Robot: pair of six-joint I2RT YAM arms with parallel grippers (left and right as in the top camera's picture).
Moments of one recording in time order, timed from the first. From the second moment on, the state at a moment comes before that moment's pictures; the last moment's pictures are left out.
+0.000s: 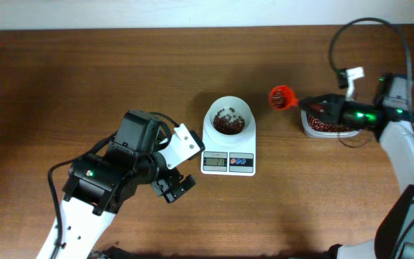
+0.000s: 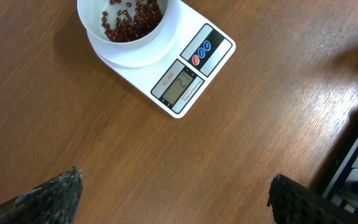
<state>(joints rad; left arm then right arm) -0.42 1.12 1.19 -1.11 0.24 0.50 -0.23 1.64 1.10 -0.48 -1.22 0.08</state>
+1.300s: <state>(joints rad) -0.42 1.12 1.19 -1.11 0.24 0.50 0.15 1.64 1.10 -0.38 -0.88 -0.34</state>
